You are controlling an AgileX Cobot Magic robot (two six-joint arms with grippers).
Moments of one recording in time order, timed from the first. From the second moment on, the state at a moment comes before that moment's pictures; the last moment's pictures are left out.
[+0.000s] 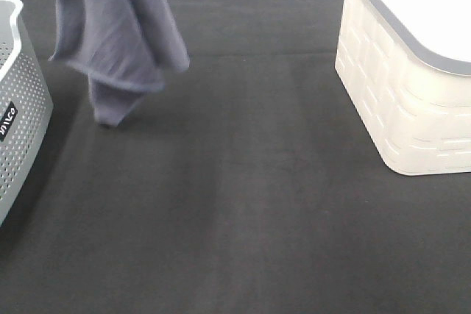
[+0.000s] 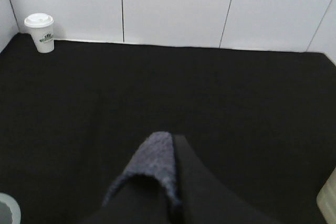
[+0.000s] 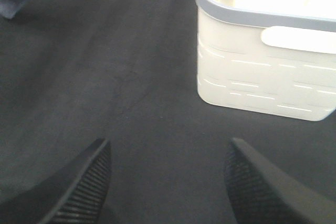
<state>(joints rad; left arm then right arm) -0.64 1.64 -1.74 0.81 0.75 -0.97 0.04 0.26 -0.60 0.17 0.98 -0.20</state>
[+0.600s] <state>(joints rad) -0.73 1.71 -1.65 0.84 0.63 -1.07 0.04 0.62 -0.60 0.47 0.71 -0.44</state>
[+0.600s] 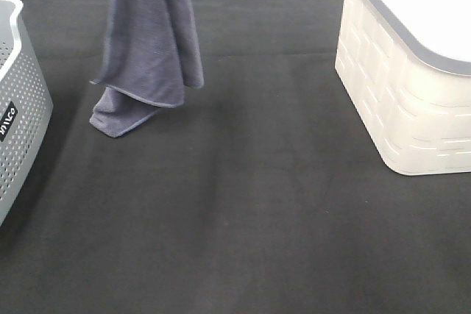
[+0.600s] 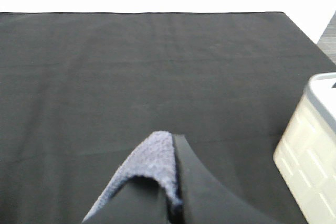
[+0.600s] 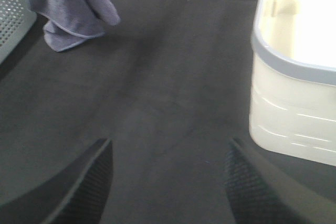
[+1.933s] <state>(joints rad) -0.78 1.80 -1.68 0.94 0.61 -1.14 0.87 1.97 -1.10 0.85 -0.39 -0.32</state>
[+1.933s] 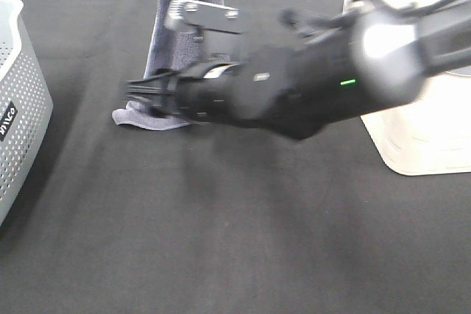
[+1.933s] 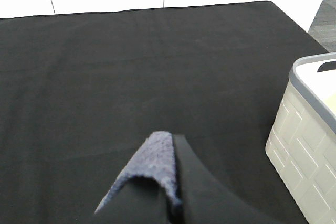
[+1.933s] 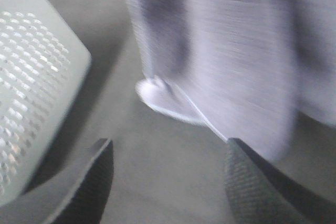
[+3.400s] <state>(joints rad) -0.78 1.80 -1.68 0.94 0.60 -1.05 0.95 2.31 -1.63 1.75 -0.87 -1.16</state>
